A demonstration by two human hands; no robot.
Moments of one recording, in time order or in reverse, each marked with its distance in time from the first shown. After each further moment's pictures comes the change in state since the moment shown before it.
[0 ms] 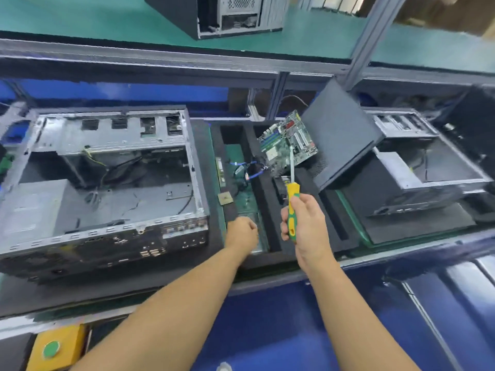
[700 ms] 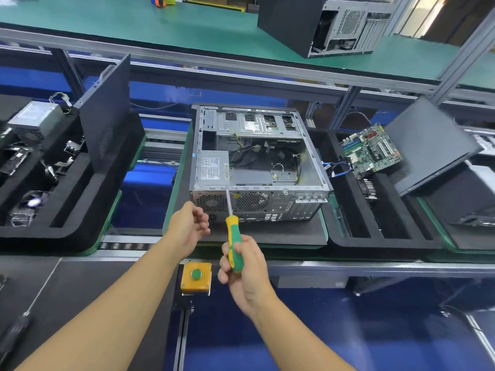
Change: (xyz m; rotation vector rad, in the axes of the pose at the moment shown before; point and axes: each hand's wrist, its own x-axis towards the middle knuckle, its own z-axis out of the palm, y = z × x) left_hand -0.156 -0.188 -0.323 -0.986 0.288 -0.192; right_hand -0.252 0.103 0.277 0.438 -0.398 0.441
